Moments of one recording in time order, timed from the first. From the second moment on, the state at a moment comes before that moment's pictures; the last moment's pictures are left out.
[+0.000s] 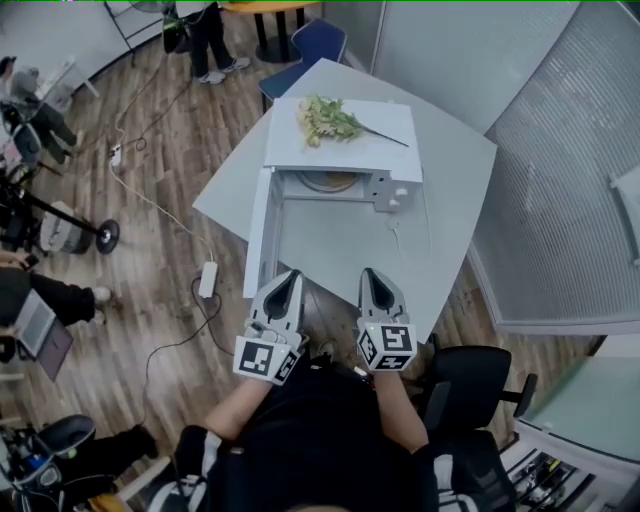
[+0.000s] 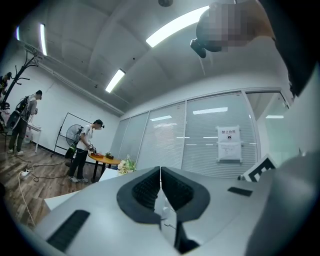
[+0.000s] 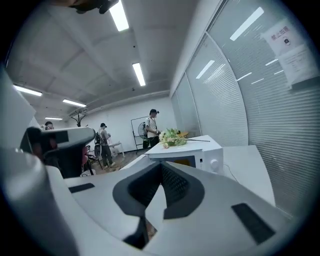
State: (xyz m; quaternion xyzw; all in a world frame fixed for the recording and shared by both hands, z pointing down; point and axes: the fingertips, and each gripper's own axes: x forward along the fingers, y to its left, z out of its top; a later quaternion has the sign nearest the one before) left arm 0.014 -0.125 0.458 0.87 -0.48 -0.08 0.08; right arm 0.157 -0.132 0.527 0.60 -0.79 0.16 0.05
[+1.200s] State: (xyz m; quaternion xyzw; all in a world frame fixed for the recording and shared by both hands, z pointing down) left arm -0.043 -0.102 0.467 0.88 -0.46 -0.08 0.10; right arm 0.115 -0.056 0.487 0.62 -0.77 0.15 0.01
